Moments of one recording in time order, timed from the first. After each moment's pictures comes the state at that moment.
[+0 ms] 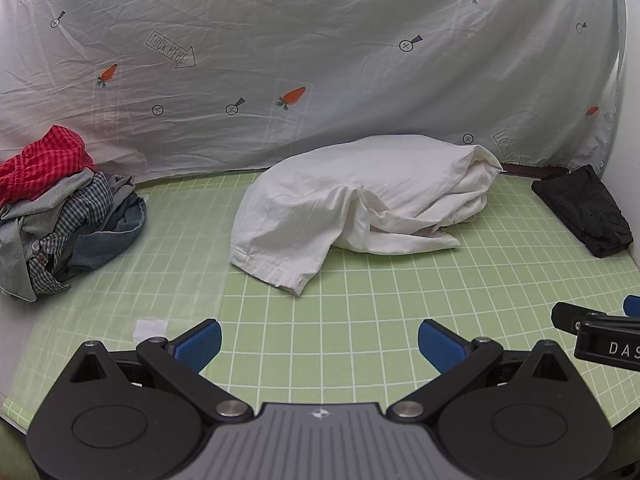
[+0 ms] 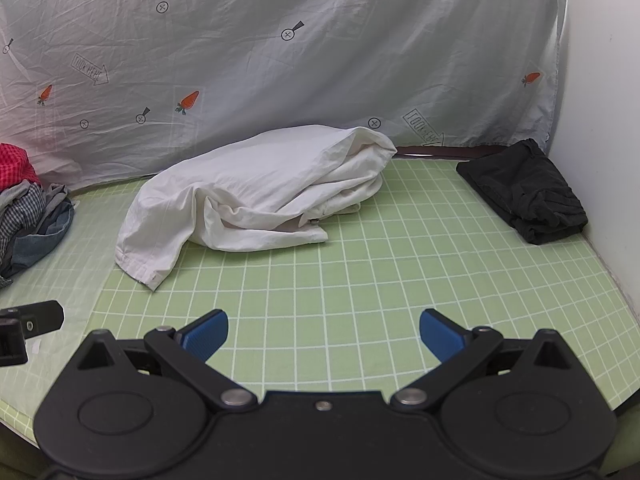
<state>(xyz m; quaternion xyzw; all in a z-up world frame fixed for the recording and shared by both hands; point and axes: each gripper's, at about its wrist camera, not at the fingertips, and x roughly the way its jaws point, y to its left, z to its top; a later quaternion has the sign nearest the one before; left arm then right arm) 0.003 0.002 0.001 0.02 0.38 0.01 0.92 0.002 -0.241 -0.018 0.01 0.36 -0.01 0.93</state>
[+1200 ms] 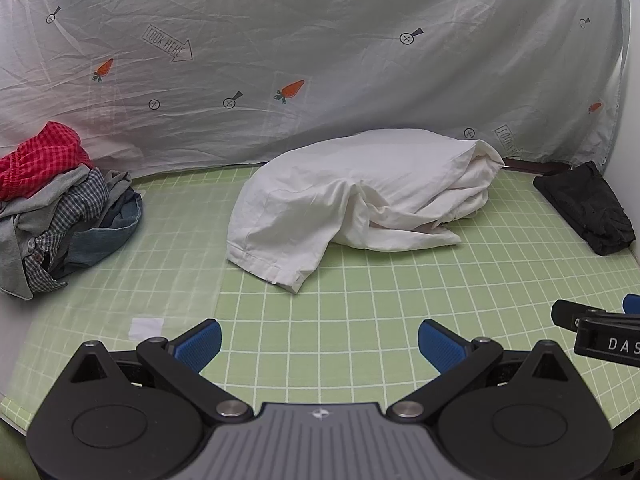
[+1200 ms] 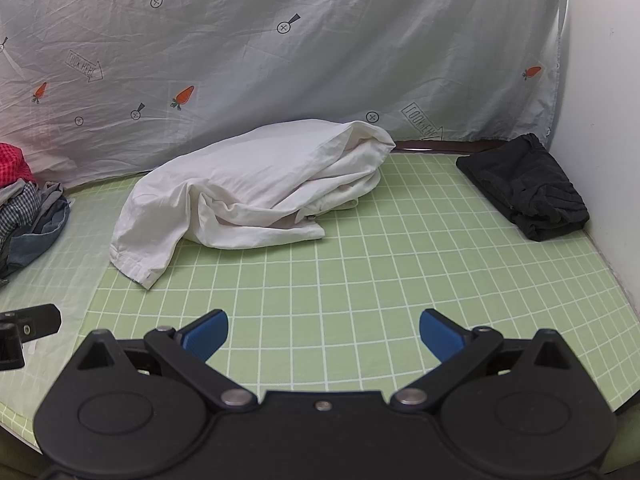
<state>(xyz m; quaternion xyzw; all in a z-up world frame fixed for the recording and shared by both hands) 0.011 0.000 -0.006 0.02 0.39 0.00 0.92 0.013 -0.247 -0.020 0.01 0.37 -0.01 0.93</state>
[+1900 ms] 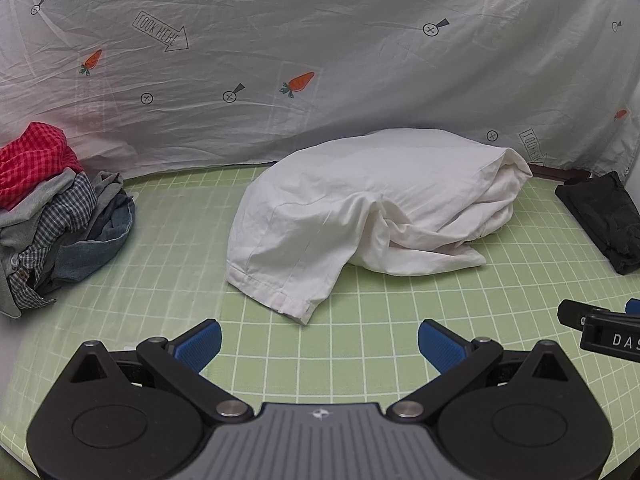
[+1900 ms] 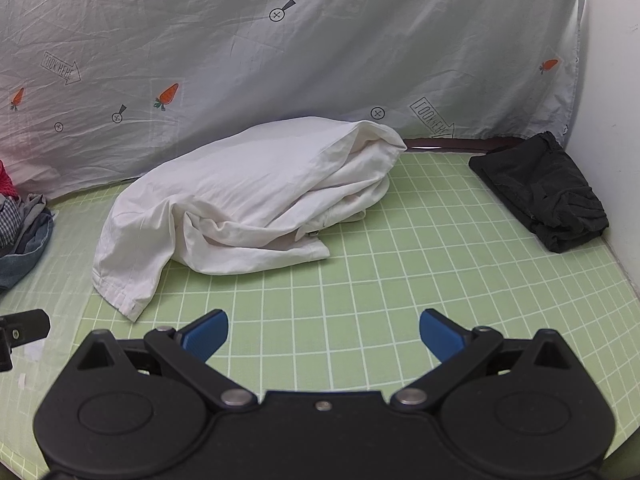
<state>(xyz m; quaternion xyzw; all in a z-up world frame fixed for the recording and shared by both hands) 0.096 0.014 -0.014 0.01 0.41 0.01 0.91 0.092 -0.239 -0.032 0.02 0.39 -0.02 0.92</state>
